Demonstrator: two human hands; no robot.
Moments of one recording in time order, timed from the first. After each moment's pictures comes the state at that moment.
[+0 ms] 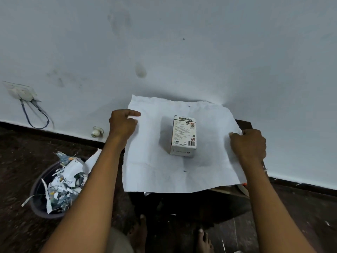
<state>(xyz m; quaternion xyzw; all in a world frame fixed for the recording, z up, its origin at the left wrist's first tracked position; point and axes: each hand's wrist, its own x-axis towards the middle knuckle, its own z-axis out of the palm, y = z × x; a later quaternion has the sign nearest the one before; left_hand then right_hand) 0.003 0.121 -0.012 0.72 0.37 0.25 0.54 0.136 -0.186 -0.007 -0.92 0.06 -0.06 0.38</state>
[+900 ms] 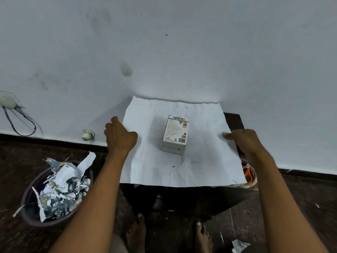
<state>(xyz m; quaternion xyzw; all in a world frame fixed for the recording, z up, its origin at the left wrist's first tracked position) 0.006 0.088 -0.039 0.80 0.42 0.17 0.39 0.142 -0.231 -0.005 -0.83 0.06 0.17 0.53</state>
